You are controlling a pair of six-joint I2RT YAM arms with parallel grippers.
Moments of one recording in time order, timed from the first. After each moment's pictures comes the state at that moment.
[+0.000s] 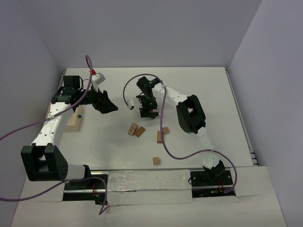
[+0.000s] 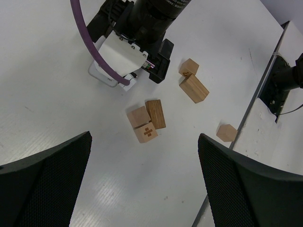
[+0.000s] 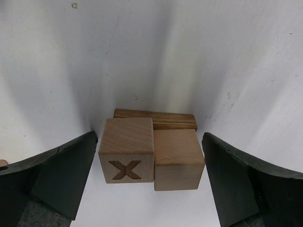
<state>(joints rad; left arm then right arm) -0.04 1.36 1.17 -0.63 0.95 0.29 0.64 2.38 2.04 -1.06 -0.17 -1.13</state>
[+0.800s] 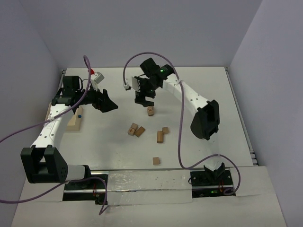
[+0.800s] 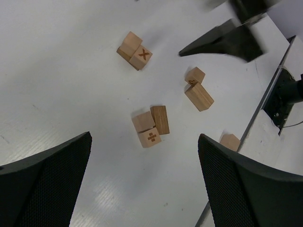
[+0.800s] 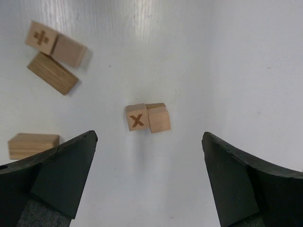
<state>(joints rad) -0.04 1.34 1.14 -0.57 0.91 0.22 0.65 2.14 2.14 -1.12 -0.35 -0.96</state>
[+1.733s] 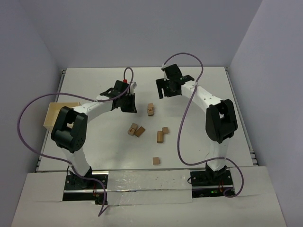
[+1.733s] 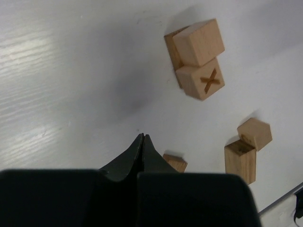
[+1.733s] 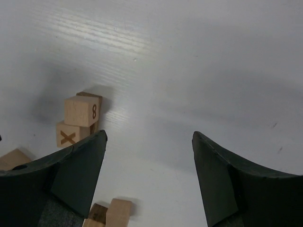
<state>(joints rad) -0.47 1.79 1.21 -0.34 0.23 -0.32 0.43 1.90 1.58 -0.59 0.03 0.16</state>
